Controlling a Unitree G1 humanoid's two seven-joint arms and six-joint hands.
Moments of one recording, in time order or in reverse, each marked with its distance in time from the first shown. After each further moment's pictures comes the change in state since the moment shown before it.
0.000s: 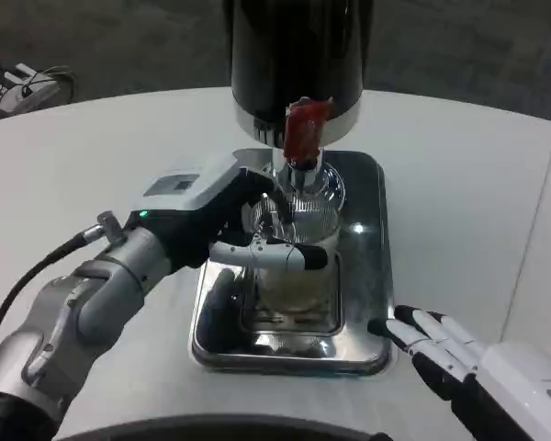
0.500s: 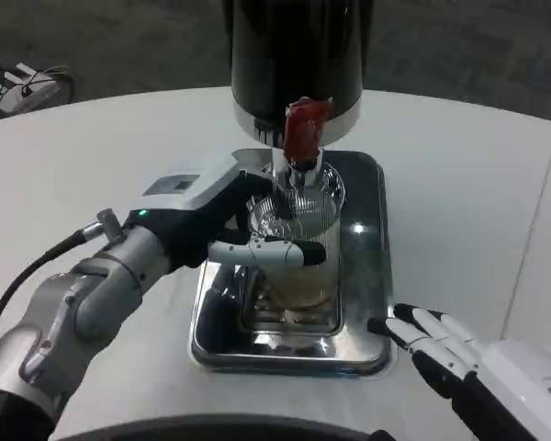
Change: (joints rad) left arm -0.005 0.010 -0.004 -0.001 -0.004 0.004 -0.019; right arm -0.009 -0.011 0.000 0.000 0.015 0.016 0.000
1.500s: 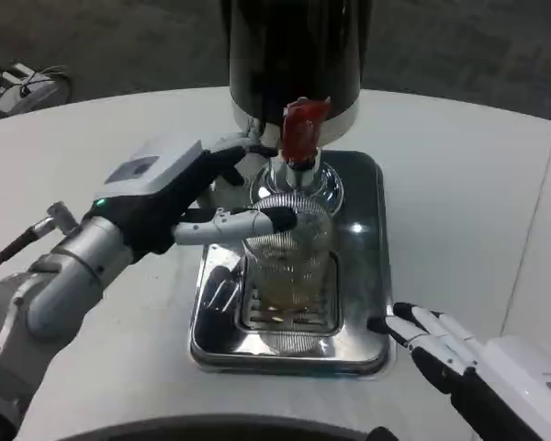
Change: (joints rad) left arm 0.055 0.064 0.098 -0.047 -0.139 -0.076 -0.013; right arm -0.026 -0.032 0.023 0.000 -0.002 0.060 0.000
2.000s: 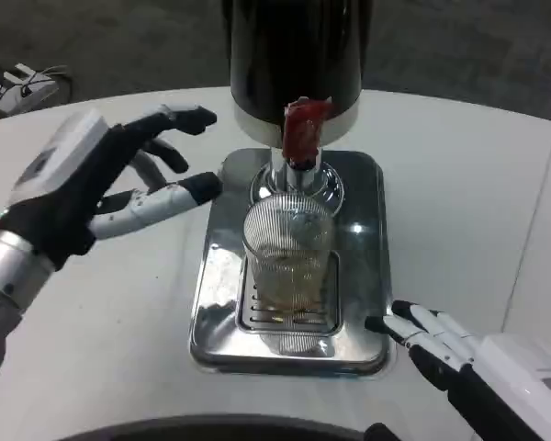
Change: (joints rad) left arm 0.213 0.047 0.223 -0.203 -0.229 -0.074 -0.005; right arm -0.015 -0.014 0.028 -0.001 -0.021 0.038 -0.001
